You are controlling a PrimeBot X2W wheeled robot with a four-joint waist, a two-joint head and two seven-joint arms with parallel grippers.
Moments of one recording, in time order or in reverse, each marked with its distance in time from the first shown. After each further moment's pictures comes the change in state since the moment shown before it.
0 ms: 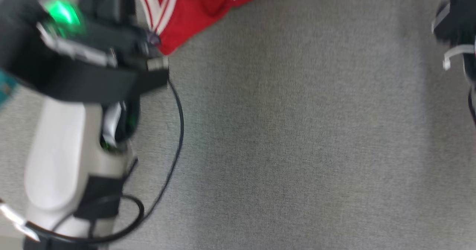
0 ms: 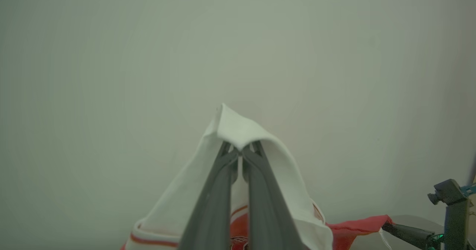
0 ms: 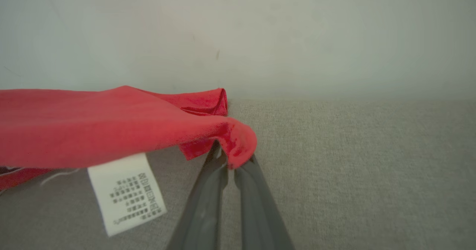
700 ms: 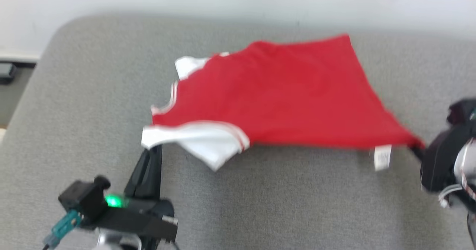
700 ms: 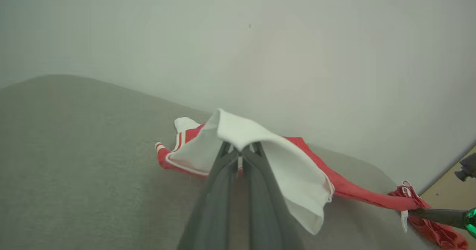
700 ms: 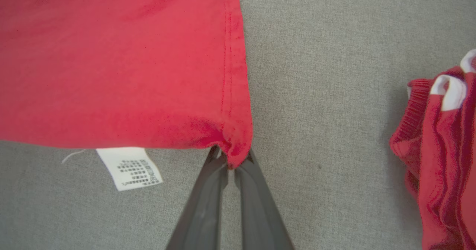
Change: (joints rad) left arm 0.721 0.024 -0.035 -0.106 -0.159 0.081 0.127; right arm 0.742 -0.007 -0.224 -0.551 -0.065 0.000 0.784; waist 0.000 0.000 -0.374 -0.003
